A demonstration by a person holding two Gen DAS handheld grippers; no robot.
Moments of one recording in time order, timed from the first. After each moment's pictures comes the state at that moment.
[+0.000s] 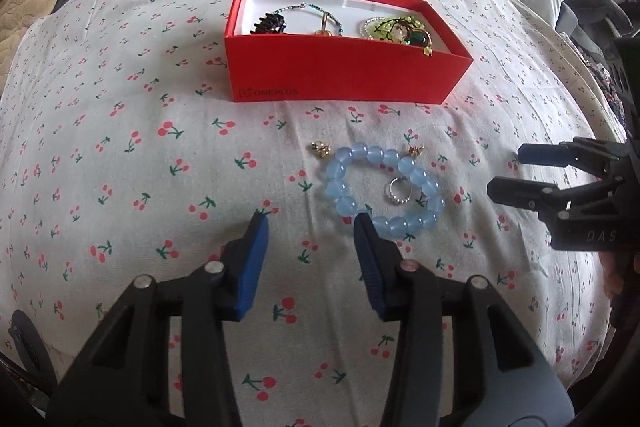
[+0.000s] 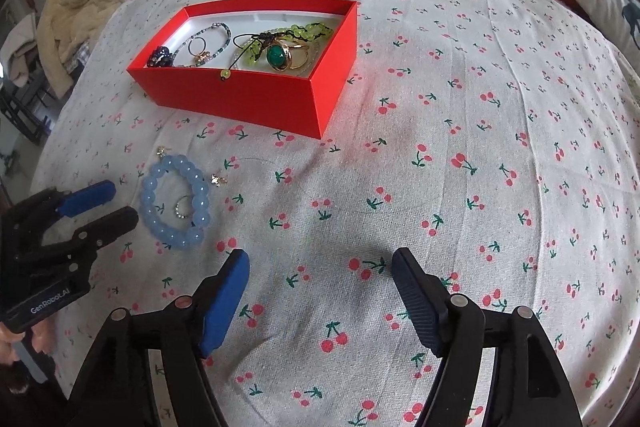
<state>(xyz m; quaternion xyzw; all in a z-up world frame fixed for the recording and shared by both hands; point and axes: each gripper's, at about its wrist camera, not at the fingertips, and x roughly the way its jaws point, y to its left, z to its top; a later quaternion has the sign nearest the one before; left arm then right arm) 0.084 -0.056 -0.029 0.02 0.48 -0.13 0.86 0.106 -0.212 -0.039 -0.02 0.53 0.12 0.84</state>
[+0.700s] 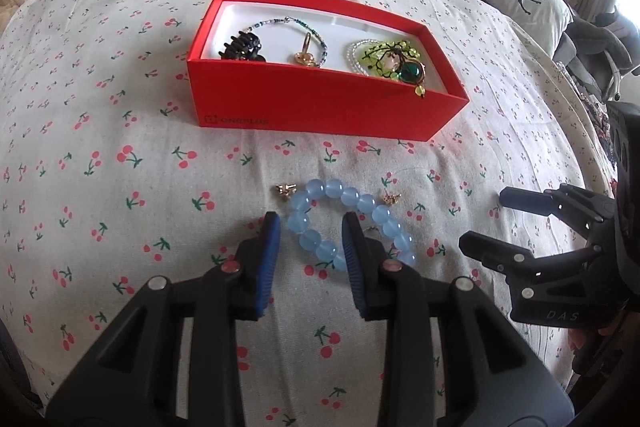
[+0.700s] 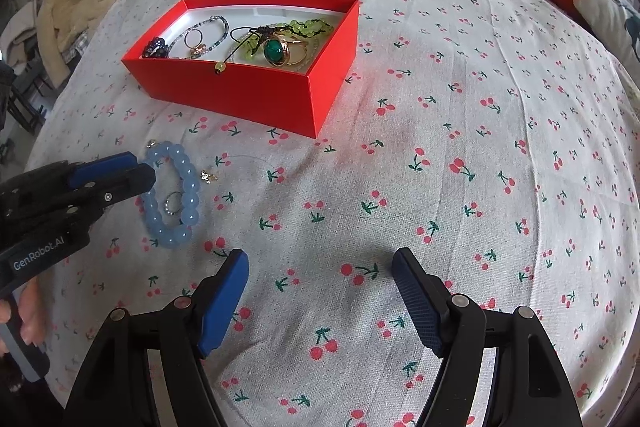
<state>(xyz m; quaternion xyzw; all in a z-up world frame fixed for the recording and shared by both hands) 0.107 -0.069 -0.029 -0.03 0.49 -0.14 0.86 0.107 -0.211 -0.044 -0.03 0.52 0.11 0.84</state>
